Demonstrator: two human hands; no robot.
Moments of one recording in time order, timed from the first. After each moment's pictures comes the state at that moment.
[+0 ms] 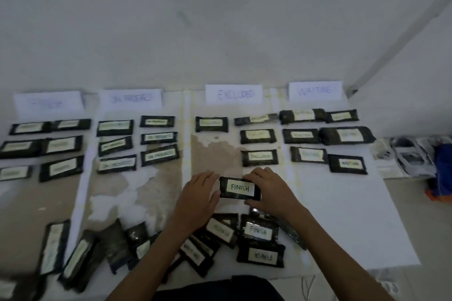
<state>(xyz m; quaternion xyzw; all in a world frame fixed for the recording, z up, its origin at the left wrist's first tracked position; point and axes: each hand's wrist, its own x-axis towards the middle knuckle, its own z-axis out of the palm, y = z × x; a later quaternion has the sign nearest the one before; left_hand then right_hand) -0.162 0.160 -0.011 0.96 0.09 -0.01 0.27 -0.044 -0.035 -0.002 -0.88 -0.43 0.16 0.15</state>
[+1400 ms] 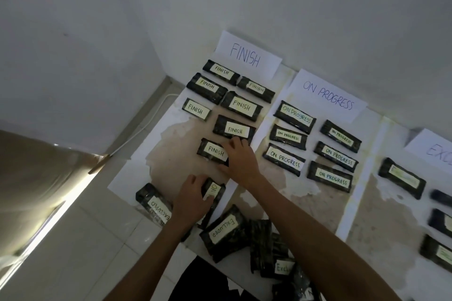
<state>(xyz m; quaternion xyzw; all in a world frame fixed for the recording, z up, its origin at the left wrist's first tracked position) -0.412 0.444 -0.081 0.77 0.50 -0.02 0.39 -0.233 0.444 -0.091 -0.76 -0.62 0.19 0.08</state>
